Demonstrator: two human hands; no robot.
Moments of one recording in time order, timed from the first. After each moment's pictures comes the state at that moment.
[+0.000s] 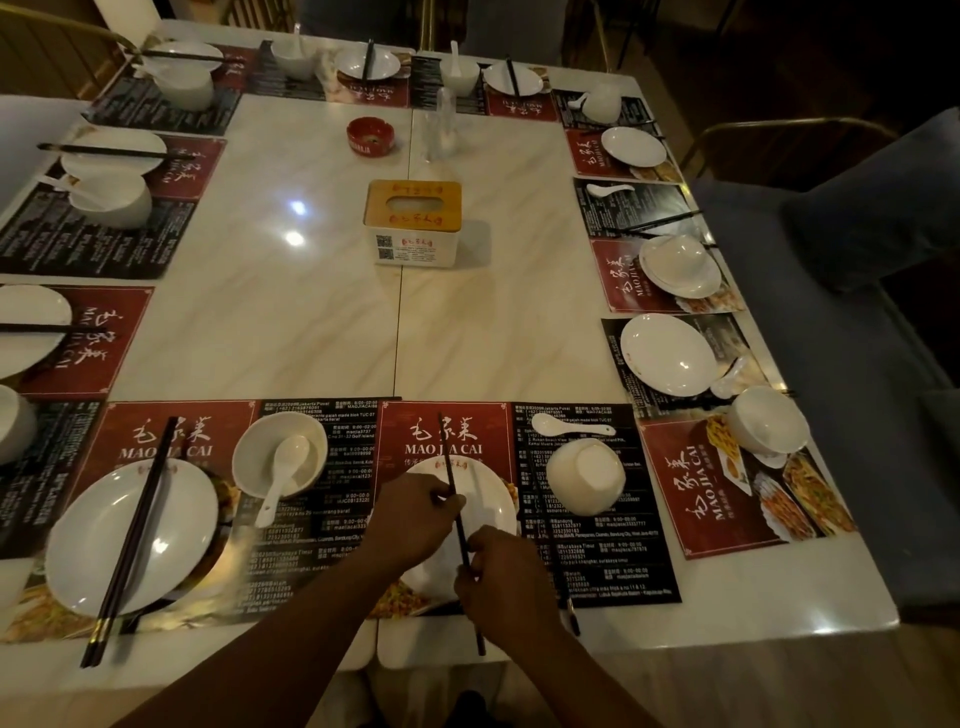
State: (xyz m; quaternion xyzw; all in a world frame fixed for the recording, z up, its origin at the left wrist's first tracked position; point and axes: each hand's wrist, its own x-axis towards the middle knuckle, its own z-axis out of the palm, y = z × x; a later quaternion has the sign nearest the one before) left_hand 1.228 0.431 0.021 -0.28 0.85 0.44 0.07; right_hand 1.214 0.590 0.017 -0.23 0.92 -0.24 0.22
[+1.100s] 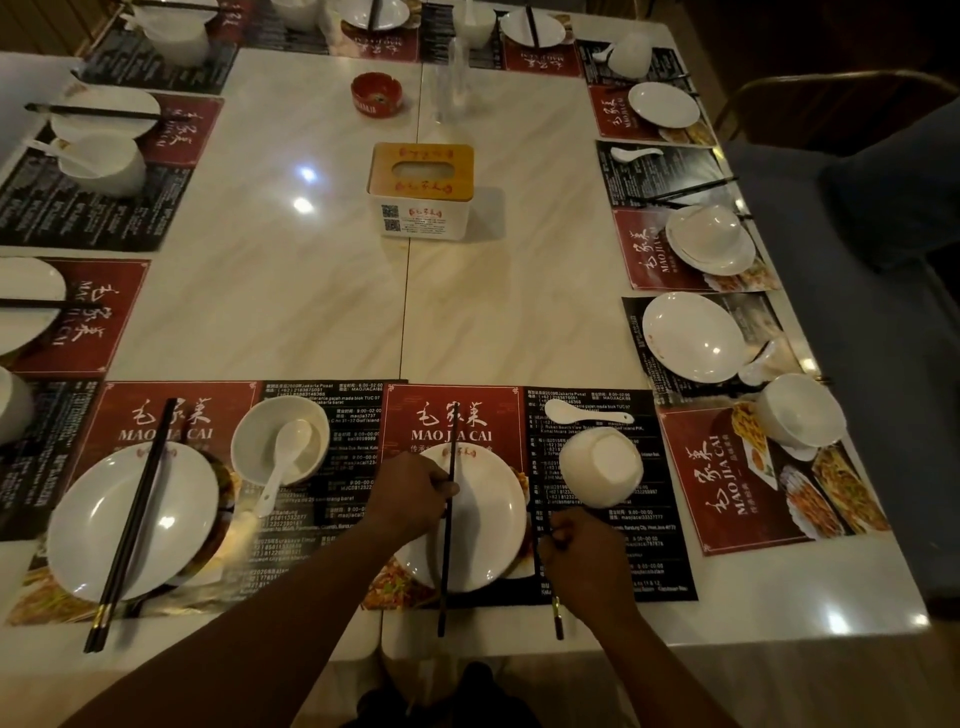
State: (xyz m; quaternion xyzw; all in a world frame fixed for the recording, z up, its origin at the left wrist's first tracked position) left_hand 1.212 0.409 -0.014 -0.32 0.84 0.42 0.13; right_hand 1.161 0.640 0.005 -0.08 0.93 -0.27 0.24
